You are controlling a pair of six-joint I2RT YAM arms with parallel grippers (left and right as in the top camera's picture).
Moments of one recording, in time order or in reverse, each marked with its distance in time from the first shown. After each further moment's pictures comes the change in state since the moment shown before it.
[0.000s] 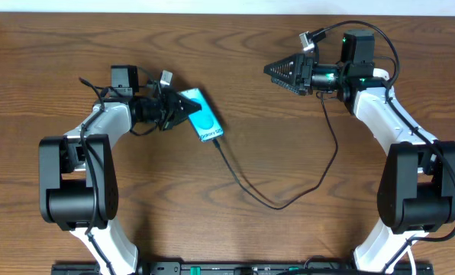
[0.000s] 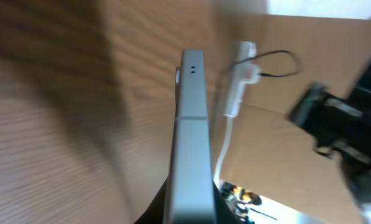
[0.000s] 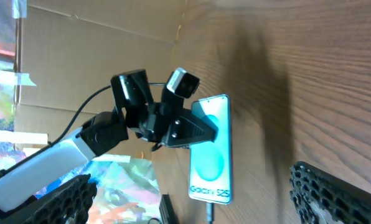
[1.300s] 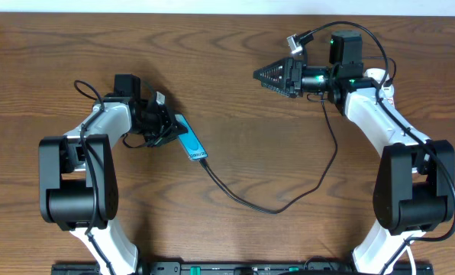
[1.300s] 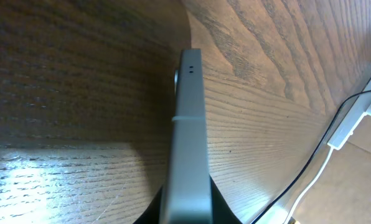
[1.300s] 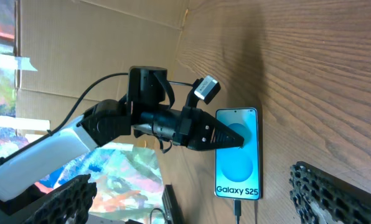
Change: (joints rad) left arm 0.000 0.000 0.000 -0.281 -0.379 0.097; right arm 0.055 0.000 0.000 0.000 -0.007 -0.003
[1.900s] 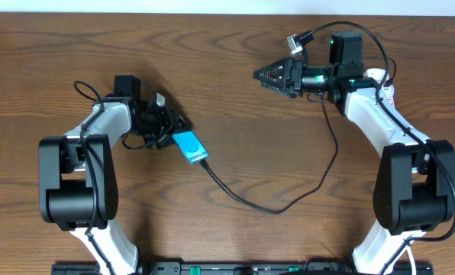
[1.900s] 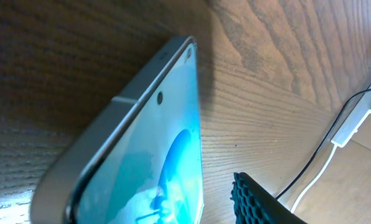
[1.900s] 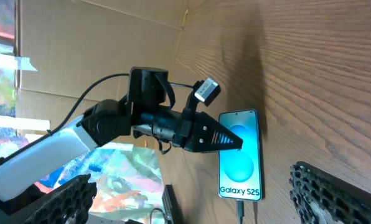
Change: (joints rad) left arm 0.000 0.000 0.000 -0.028 -0.004 0.010; right arm 0.000 0.000 0.000 0.000 0.000 0.000
